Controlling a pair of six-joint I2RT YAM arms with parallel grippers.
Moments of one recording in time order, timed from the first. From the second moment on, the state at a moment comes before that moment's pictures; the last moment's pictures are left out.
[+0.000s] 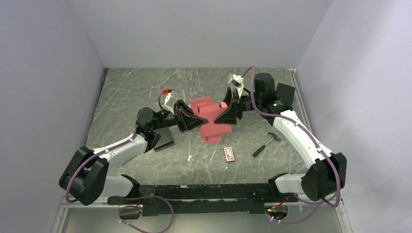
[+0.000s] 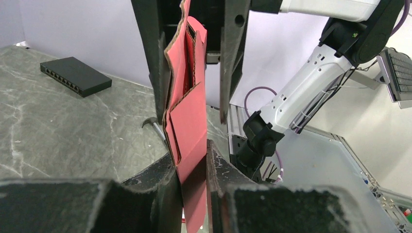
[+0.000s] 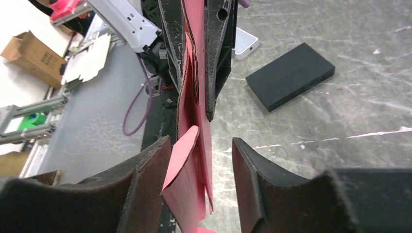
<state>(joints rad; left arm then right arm) -0.56 1.29 0.60 1.08 0.87 -0.63 0.37 1.30 1.14 -0.31 -1.26 -0.10</state>
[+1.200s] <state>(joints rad) -0.52 1.41 0.55 1.37 0.83 -0.95 0.32 1.31 1.03 0.13 -1.36 0.30</state>
